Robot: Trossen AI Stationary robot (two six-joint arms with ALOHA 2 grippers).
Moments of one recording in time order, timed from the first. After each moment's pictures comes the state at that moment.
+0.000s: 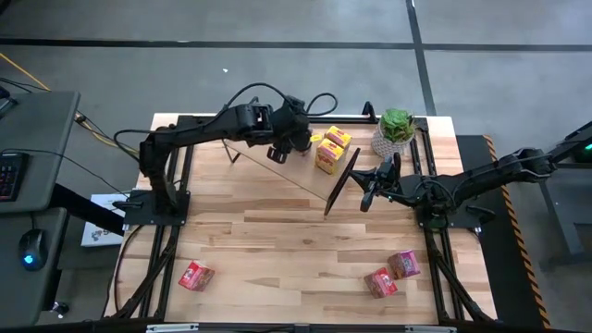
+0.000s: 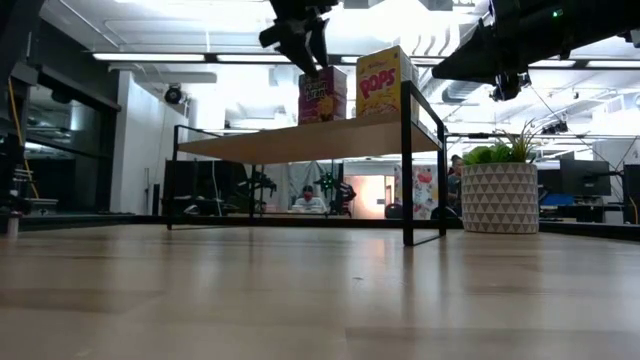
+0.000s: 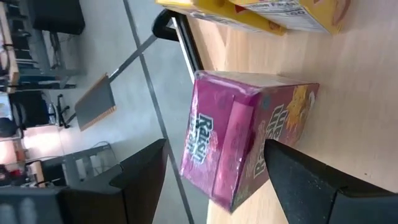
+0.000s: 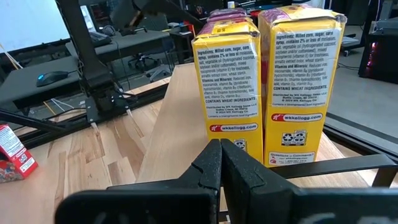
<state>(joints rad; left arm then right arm) 0.20 1.83 1.94 -1.02 -0.47 0.85 0.20 0.89 0.40 0.30 0.67 0.29</state>
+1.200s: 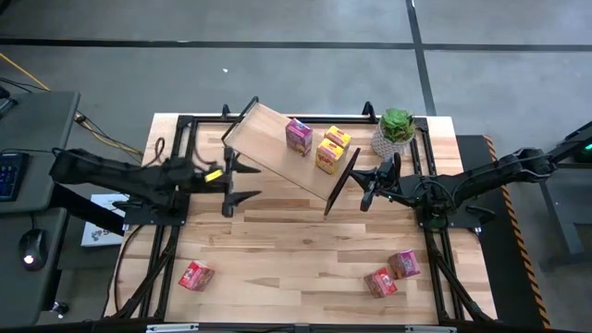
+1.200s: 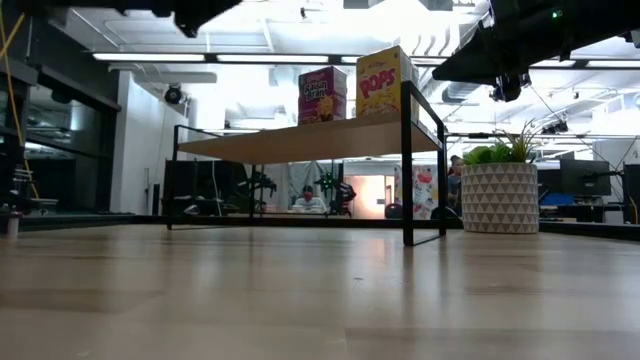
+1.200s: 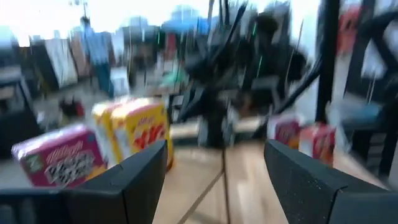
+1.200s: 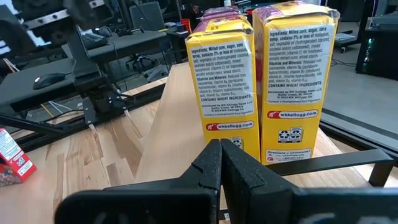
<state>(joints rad) -0.10 0.83 0.47 0.42 -0.14 0.14 0.20 0.89 0.40 0.30 0.68 0.31</state>
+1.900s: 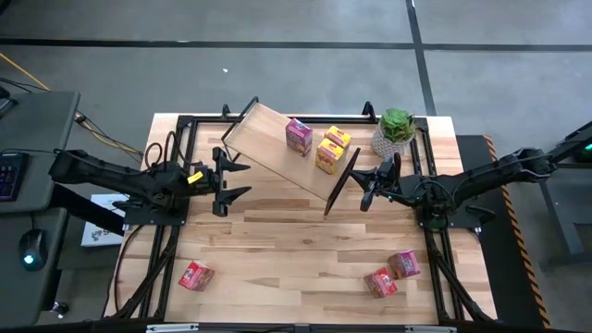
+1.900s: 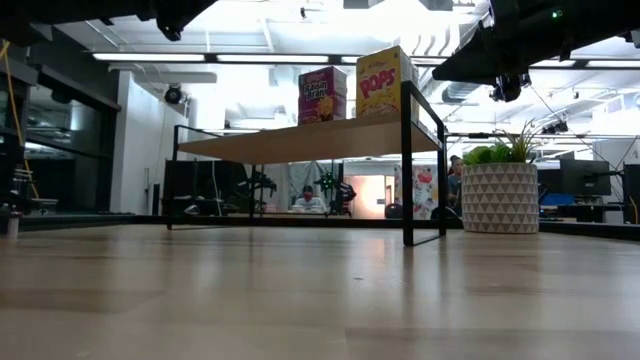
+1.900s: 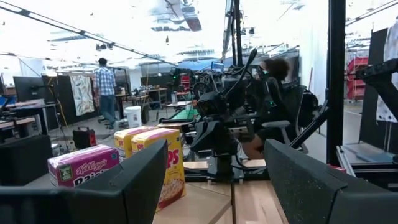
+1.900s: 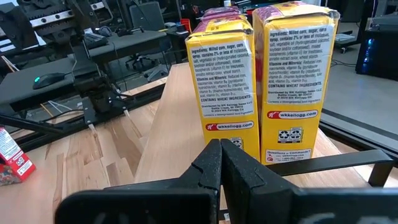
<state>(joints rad) -0.13 0.75 0.32 0.67 -0.22 0.14 0.20 0.89 0.40 0.30 0.68 0.31</state>
